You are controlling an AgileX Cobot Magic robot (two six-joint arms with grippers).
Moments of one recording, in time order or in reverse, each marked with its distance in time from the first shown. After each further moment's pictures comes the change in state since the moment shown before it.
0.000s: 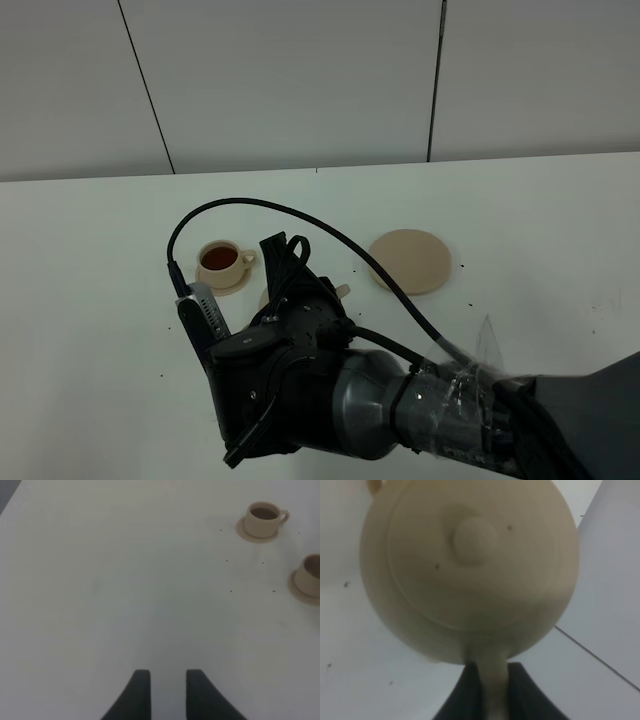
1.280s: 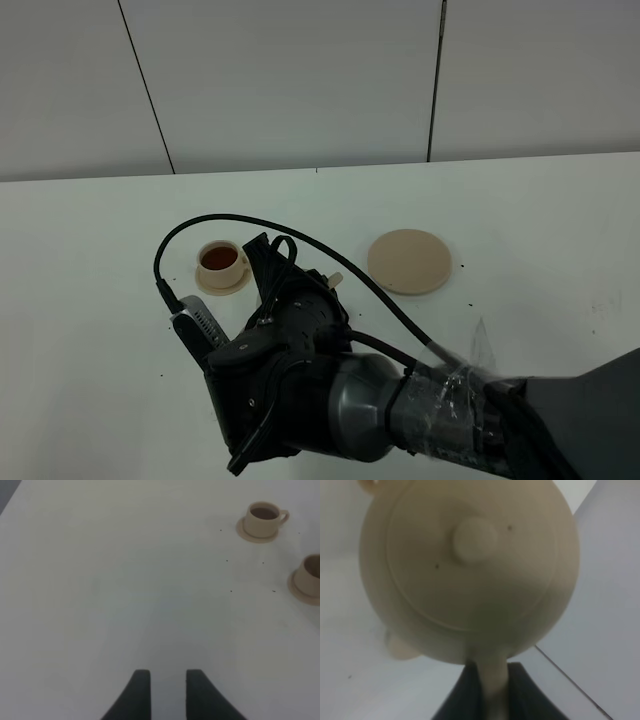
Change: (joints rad) left arm 0.000 0.000 0.000 0.000 0.000 0.000; right arm 0.000 0.016 0.001 -0.075 -0.016 -0.111
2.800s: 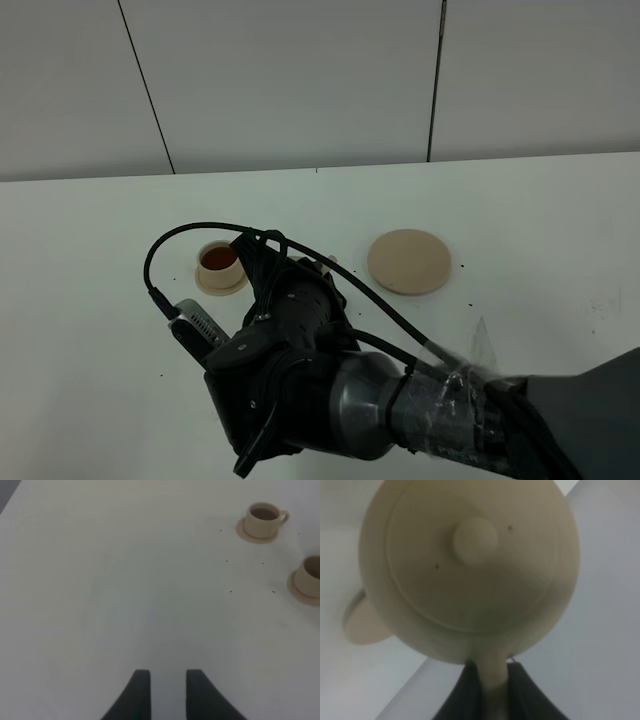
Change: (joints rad) left arm 0.000 0.000 0.000 0.000 0.000 -0.005; right arm -0.005 0.000 0.000 -0.075 -0.007 -0.082
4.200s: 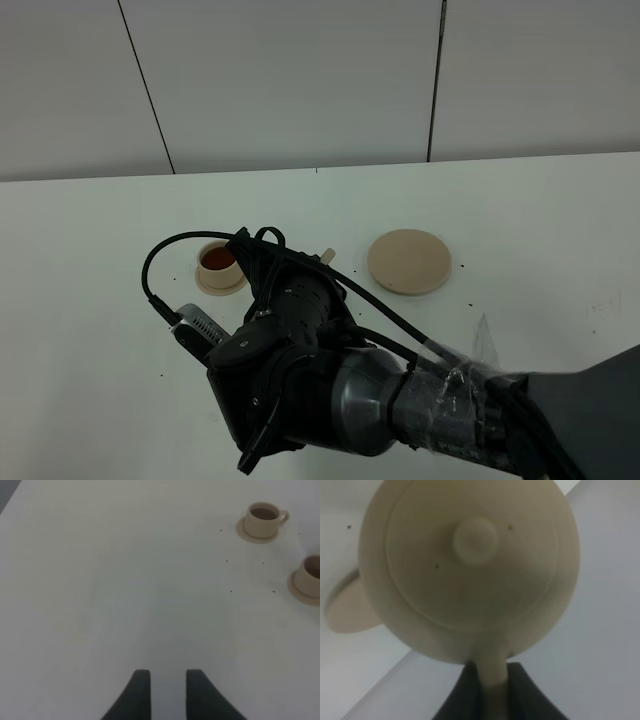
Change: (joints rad) left arm 0.000 0.000 0.000 0.000 0.000 0.001; right arm -0.005 0.000 0.000 -0.026 -0.011 -0.081
